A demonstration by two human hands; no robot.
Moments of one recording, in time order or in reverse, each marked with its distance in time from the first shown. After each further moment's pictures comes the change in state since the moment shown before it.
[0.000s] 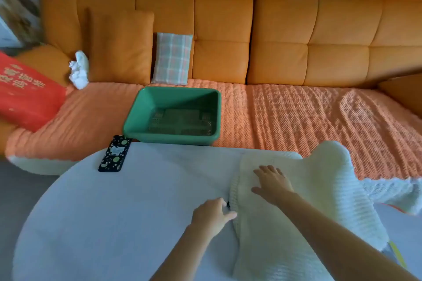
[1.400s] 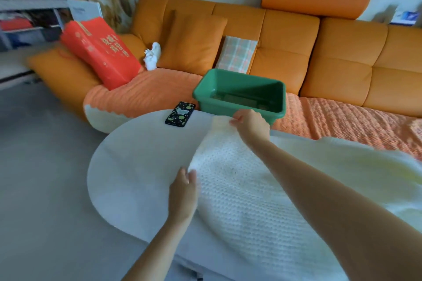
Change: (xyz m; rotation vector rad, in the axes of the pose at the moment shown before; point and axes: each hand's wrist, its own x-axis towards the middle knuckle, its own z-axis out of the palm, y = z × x) left_hand -0.090 -0.209 0.050 -0.761 0.910 -0.134; right_hand 0.013 -0.247 0.029 0.472 0.584 -0.141
